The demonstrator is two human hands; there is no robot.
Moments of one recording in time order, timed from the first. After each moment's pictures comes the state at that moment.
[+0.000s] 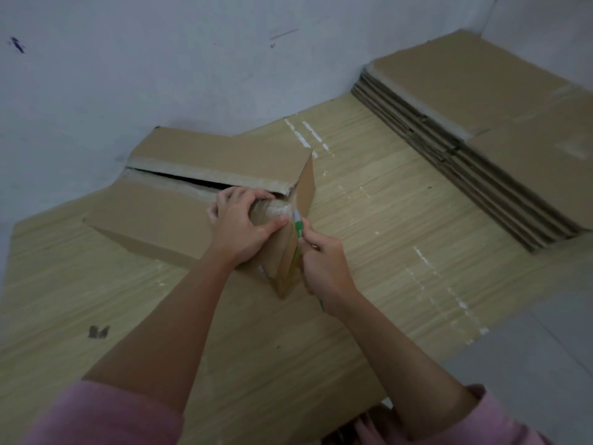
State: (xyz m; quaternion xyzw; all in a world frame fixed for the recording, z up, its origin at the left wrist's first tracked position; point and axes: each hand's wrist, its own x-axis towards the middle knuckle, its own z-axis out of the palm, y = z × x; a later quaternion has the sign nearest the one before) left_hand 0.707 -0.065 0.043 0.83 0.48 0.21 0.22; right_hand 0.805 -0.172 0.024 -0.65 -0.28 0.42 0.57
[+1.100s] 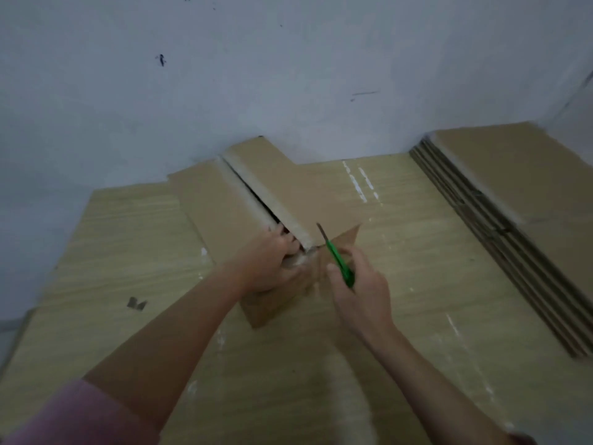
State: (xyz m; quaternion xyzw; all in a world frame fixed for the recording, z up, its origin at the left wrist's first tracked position) left_hand 0.660 -0.063 0.056 0.94 0.33 0.03 0.07; right_hand 0.810 -0.174 0.050 -0.71 -0.54 0.19 0.41
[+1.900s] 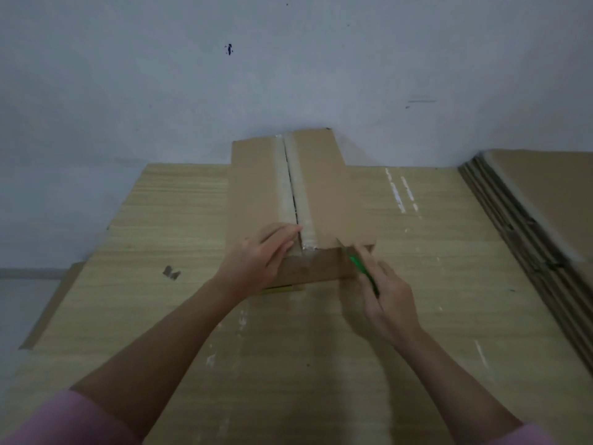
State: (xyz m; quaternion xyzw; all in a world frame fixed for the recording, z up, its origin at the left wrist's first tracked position) left_hand 0.601 -0.089 0.033 0.85 0.33 0.41 0.00; right_hand 0.832 -0.151 0.003 -0.59 -0.70 0.10 0.38
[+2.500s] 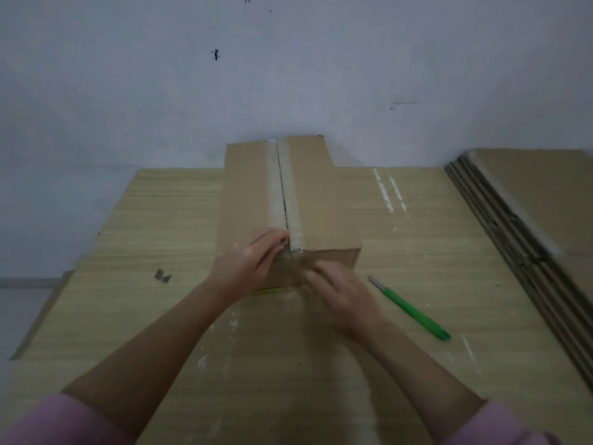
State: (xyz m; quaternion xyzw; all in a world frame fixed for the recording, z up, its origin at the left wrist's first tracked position) left_hand 0.602 -0.092 0.032 0.85 0.35 0.39 0.06; right_hand 0.807 -0.145 -0.005 -0.38 -0.82 -0.13 0.40
